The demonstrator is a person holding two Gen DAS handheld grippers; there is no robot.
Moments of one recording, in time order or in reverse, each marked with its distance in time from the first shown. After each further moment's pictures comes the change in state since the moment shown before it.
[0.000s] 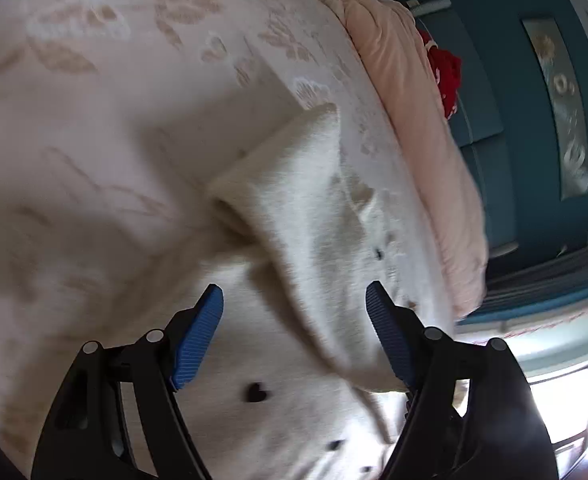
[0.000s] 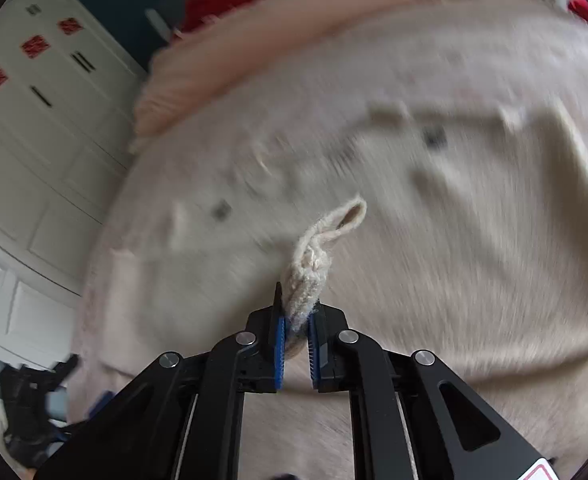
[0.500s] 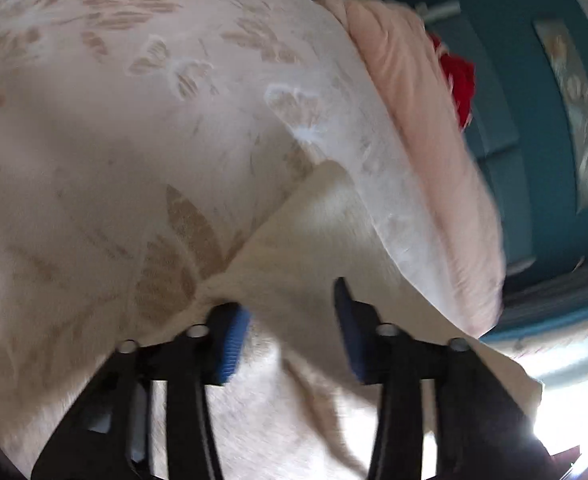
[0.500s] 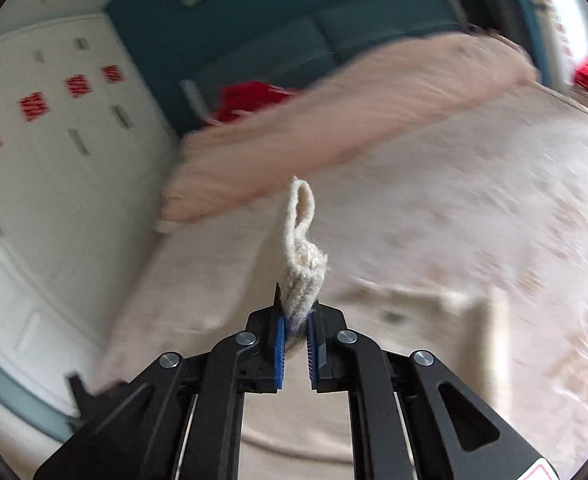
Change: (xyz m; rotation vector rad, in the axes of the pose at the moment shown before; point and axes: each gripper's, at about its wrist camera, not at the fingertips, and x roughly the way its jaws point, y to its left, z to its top) left arm 0.061 -0.040 0.020 0.045 -0.045 0.108; right arm -0.108 -0.037 0.075 -0.040 -0.247 0.003
